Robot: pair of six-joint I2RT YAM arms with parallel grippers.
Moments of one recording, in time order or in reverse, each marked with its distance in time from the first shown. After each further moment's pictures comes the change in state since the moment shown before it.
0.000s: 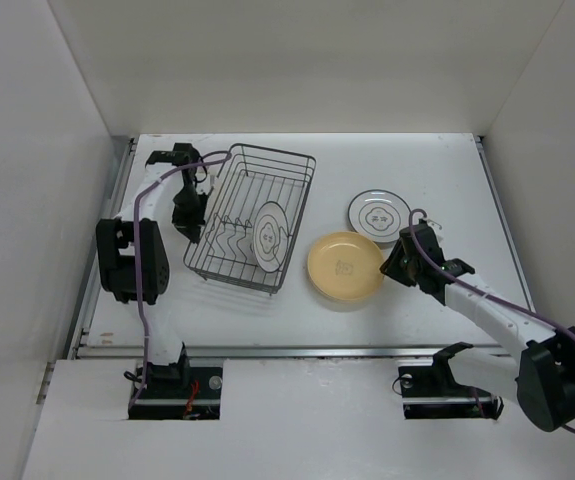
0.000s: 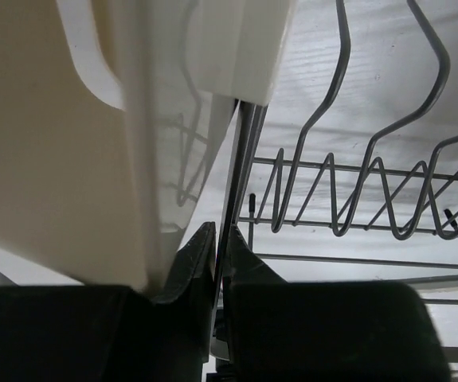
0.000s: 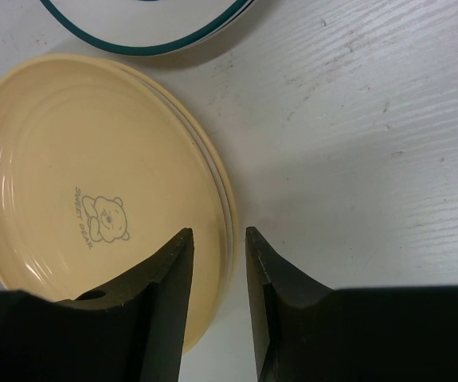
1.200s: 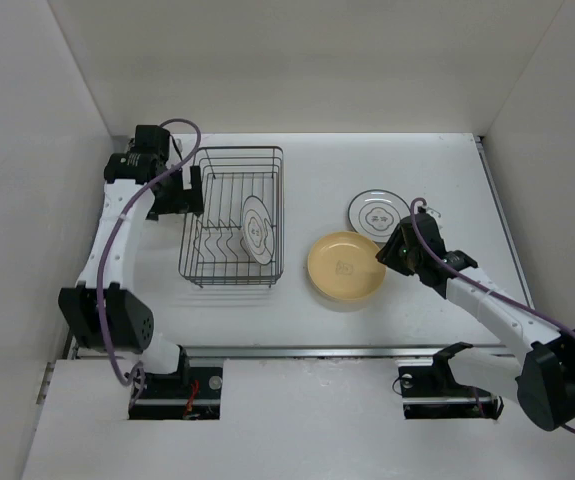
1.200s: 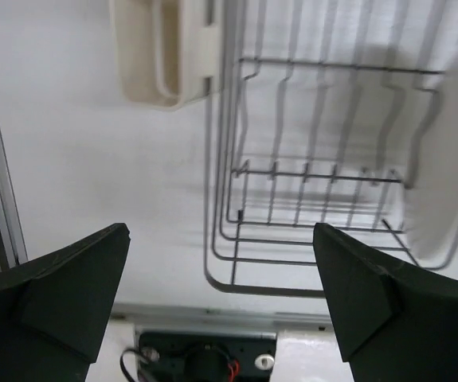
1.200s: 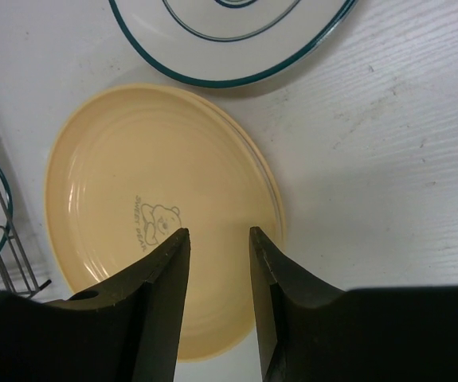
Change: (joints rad) left arm 0.048 -0.339 -0.002 0.018 -0.064 -0.156; right arm 0.008 0.002 0.083 -0.014 -0.013 -0.012
